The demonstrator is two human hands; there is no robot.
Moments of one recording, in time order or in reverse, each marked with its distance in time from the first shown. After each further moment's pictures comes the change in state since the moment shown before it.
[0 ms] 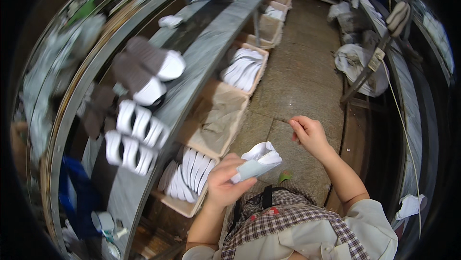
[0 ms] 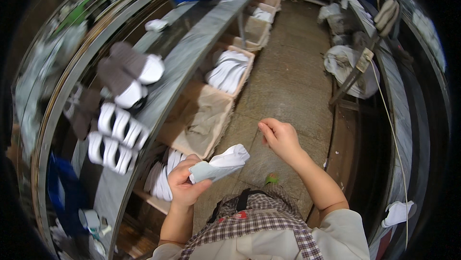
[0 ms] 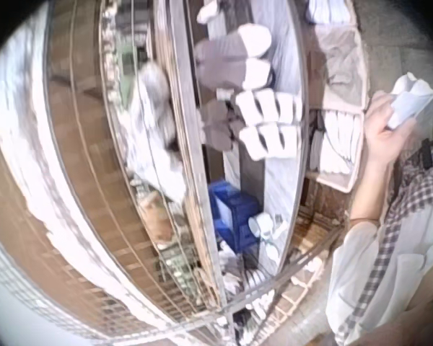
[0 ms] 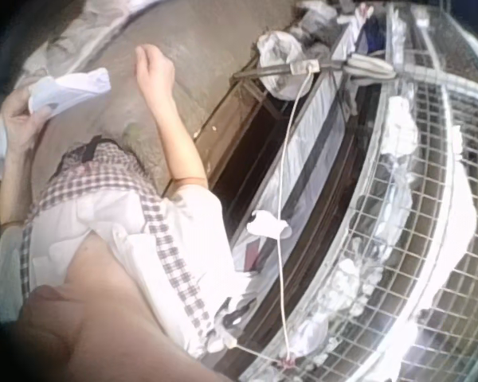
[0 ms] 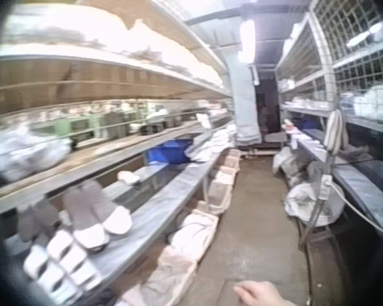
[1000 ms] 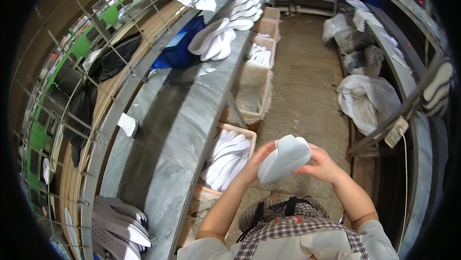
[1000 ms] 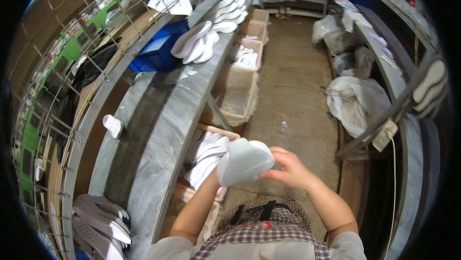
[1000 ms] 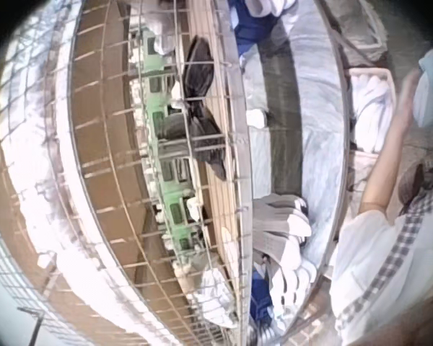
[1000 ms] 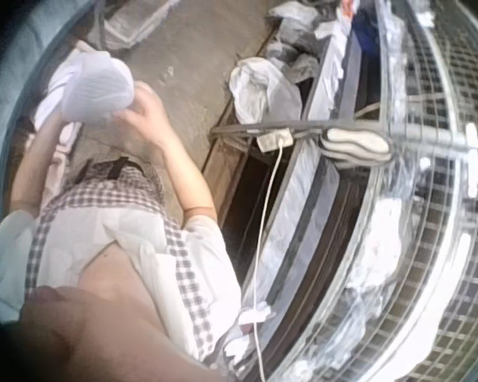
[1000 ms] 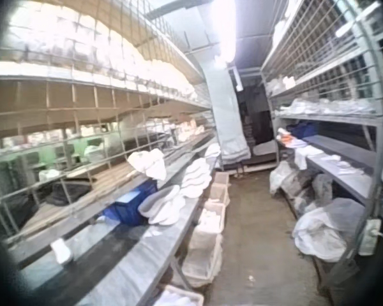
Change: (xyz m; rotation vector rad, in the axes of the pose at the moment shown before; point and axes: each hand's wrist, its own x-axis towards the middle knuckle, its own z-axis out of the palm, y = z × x) left_hand 0.503 -0.500 0.147 -0.472 -0.472 -0.794; right_hand 0.504 0.166 -0.219 0.309 -0.122 -0.232
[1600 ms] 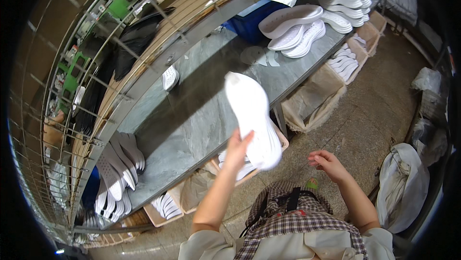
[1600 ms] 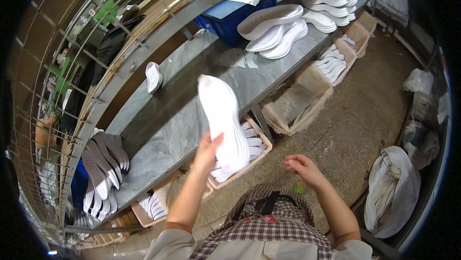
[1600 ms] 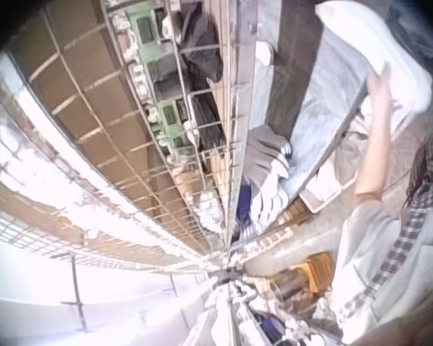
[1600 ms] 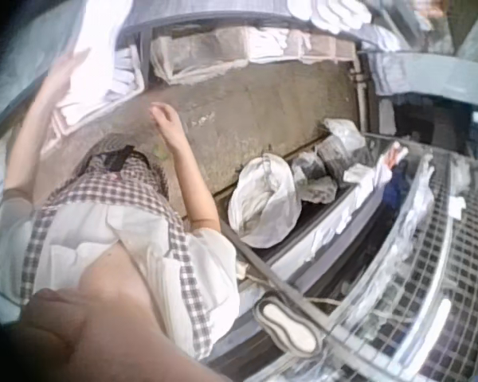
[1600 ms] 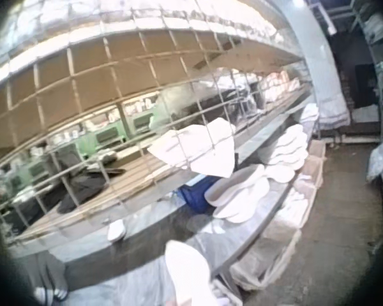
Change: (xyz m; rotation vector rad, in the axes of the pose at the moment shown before) left_hand 0.096 0.077 -0.080 -0.094 1.314 0.087; right_hand 0.233 0.207 -0.087 0.466 -0.549 0.667
